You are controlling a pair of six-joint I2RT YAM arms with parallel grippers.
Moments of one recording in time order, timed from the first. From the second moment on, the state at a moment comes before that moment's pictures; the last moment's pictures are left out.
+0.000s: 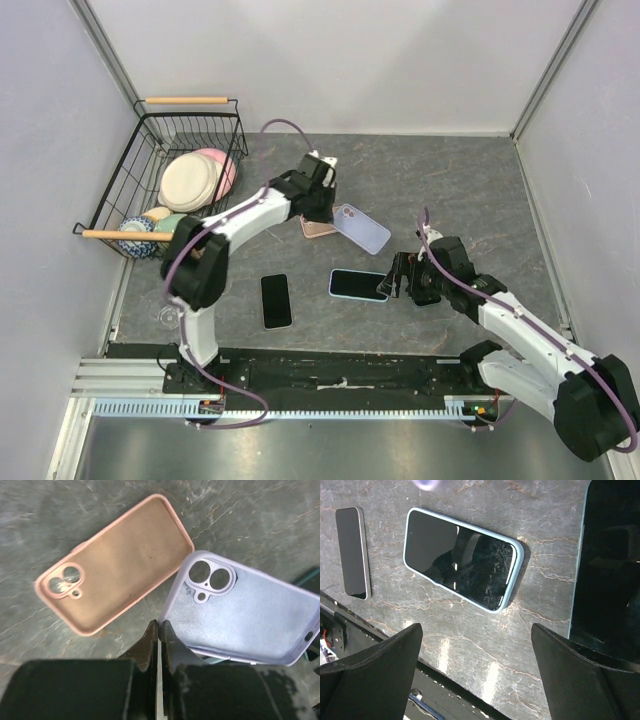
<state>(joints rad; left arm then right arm) -0.60 1.99 1.54 -0.46 0.07 -0.35 0.44 0.95 0.48 -0.31 -0.26 0.55</state>
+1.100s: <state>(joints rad) -0.56 0.90 0.51 -0.43 0.11 -0.66 0.73 1.57 0.76 -0.23 -0.15 0.55</state>
